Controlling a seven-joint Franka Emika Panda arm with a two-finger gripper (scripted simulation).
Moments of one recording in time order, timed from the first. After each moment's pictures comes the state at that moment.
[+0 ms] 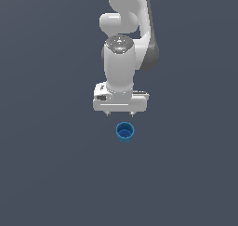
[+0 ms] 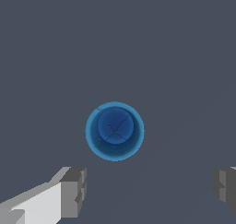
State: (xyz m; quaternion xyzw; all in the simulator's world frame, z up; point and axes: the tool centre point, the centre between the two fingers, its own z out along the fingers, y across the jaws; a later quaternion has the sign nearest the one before) arm 0.009 0.004 0.188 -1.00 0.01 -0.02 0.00
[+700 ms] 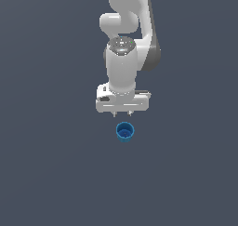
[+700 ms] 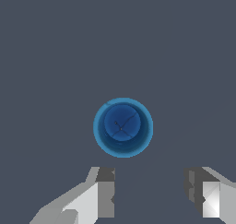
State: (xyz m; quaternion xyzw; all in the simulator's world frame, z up) arm 0.006 0.014 0.184 -1.00 -0.01 -0.02 0.01
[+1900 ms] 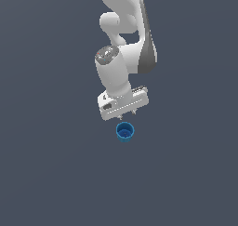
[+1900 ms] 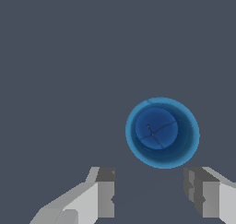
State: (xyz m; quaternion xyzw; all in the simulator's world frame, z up) arm -0.003 0.037 0.164 -0.98 -0.14 -0.04 0.12
